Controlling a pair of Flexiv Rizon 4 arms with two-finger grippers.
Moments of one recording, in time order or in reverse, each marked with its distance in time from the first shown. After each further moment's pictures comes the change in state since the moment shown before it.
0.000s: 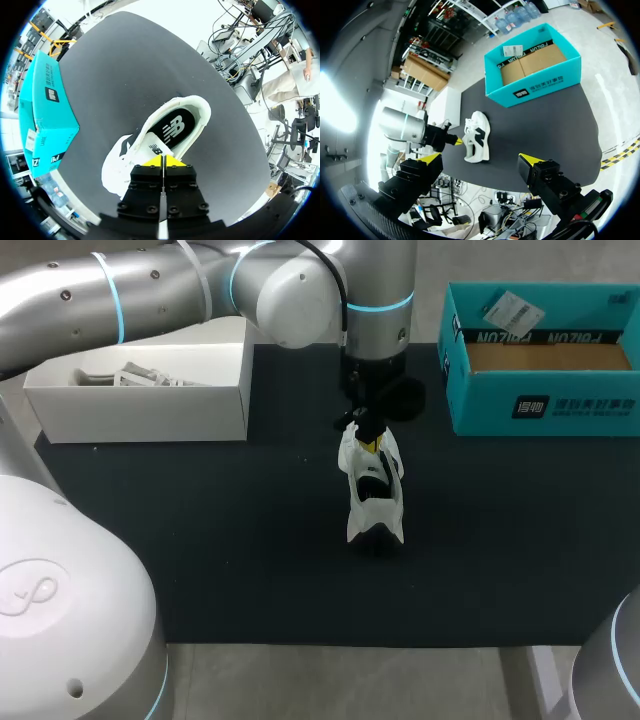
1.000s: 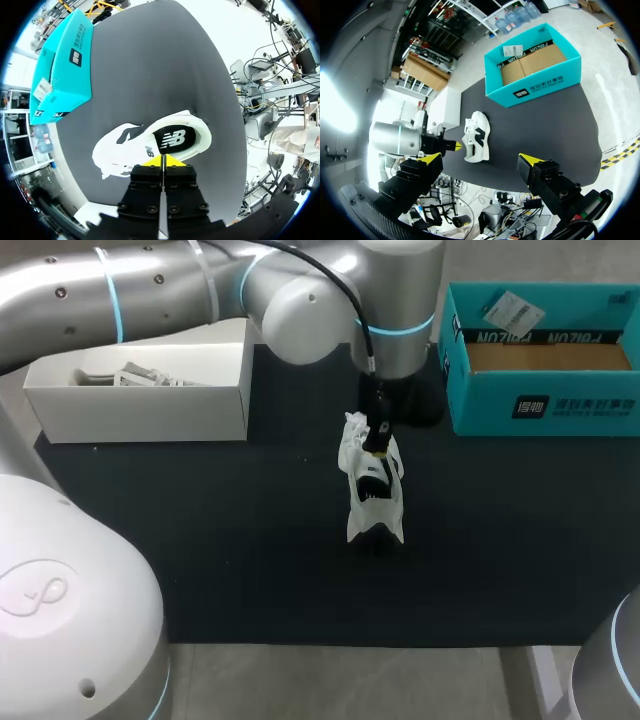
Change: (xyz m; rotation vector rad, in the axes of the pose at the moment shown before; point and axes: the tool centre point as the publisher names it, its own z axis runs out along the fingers) left arm 0.015 -0.026 -0.012 -0.082 -0.099 -0.427; right arm 0.000 0.000 0.000 0.000 0.000 0.000
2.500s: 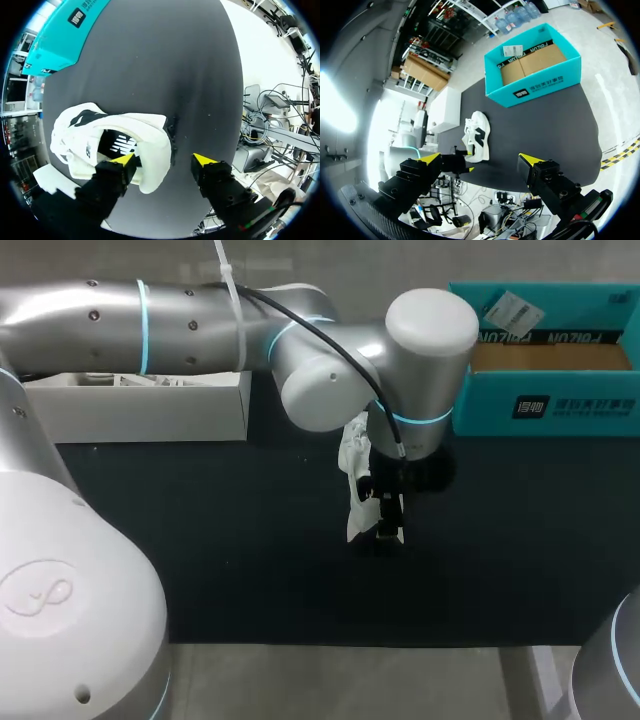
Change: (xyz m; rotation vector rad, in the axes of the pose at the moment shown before) left arm 0.076 -0.024 0.066 -0.090 0.011 -0.388; right arm 0.000 0.000 0.000 0.000 0.000 0.000
